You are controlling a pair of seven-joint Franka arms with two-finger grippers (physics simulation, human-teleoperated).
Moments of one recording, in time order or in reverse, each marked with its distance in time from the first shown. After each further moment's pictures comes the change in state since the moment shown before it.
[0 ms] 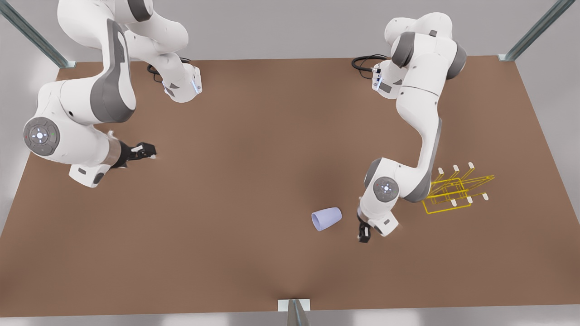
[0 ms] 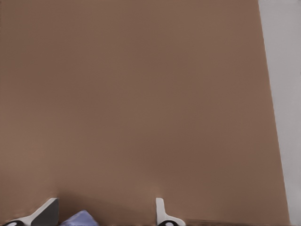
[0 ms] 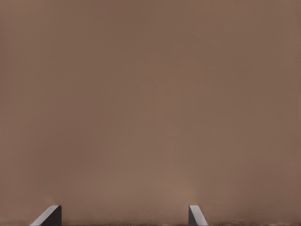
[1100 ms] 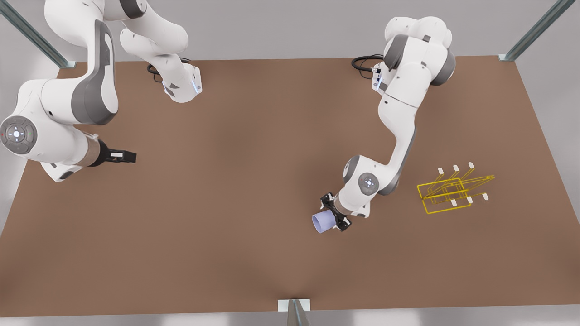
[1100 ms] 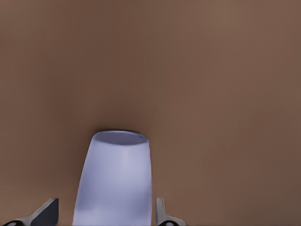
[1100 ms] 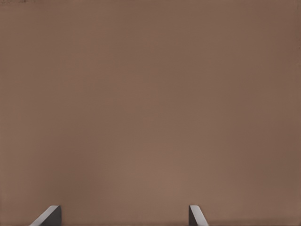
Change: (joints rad) left arm -0.063 0.066 -0.040 -0.142 -0.263 0.281 -0.516; right arm -0.168 -0.037 0.118 -0.048 -0.083 0.021 0.279
